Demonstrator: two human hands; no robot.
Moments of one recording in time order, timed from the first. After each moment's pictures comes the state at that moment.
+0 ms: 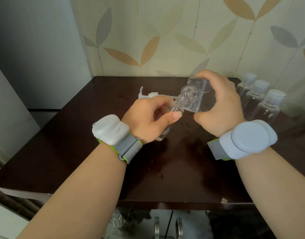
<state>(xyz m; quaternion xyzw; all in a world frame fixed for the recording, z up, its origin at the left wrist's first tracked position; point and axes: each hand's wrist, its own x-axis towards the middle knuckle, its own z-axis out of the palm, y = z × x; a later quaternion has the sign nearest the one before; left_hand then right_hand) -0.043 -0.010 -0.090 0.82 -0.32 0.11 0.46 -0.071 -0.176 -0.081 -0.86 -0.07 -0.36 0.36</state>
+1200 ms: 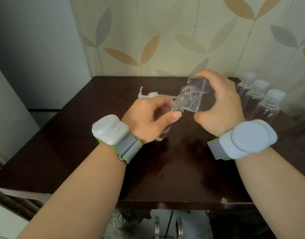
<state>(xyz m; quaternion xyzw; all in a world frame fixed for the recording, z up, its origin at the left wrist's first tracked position) -0.042 -0.010 -0.090 0.82 -0.32 0.11 0.46 -0.072 -0.175 -0.080 -0.86 -0.07 -0.36 0.35</state>
